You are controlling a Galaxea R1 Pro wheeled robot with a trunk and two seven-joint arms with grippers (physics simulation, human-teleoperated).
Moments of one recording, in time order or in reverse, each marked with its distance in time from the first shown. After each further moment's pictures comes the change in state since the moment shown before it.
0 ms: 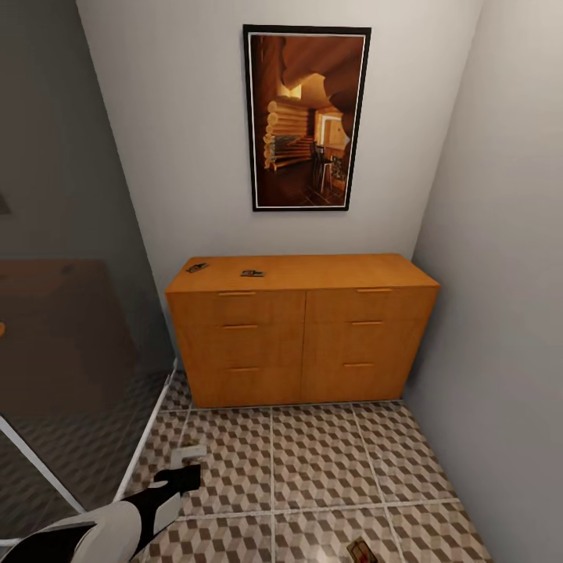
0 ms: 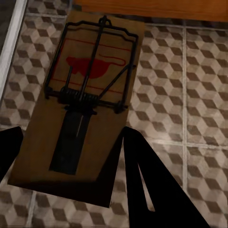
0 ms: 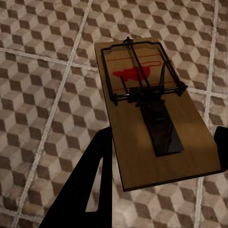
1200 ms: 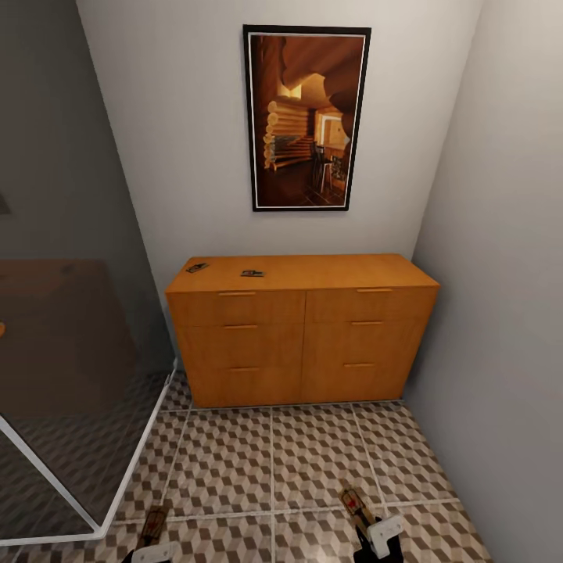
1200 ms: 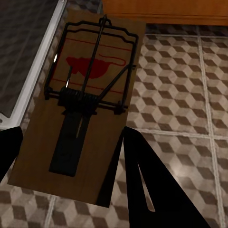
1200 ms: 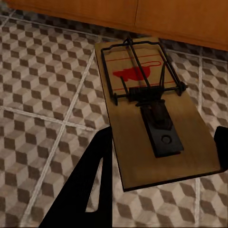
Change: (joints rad) left arm 0.348 0.029 -0.002 0.004 -0.006 -0.558 -0.004; right arm 0.000 -0.002 0.008 -0.211 0.001 0.002 0.005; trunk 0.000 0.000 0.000
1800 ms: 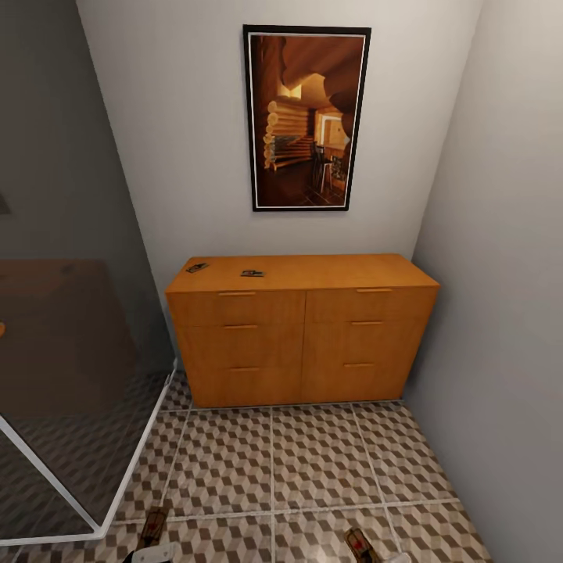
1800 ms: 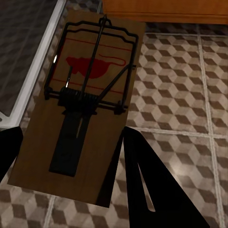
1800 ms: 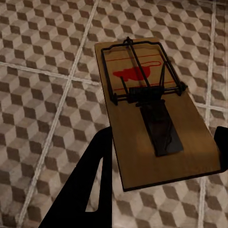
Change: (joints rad) left arm 0.001 -0.001 0.000 0.000 0.001 0.003 0.000; right arm 0.000 0.012 -0.008 0.167 -0.004 -0.001 -0.012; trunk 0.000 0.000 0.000
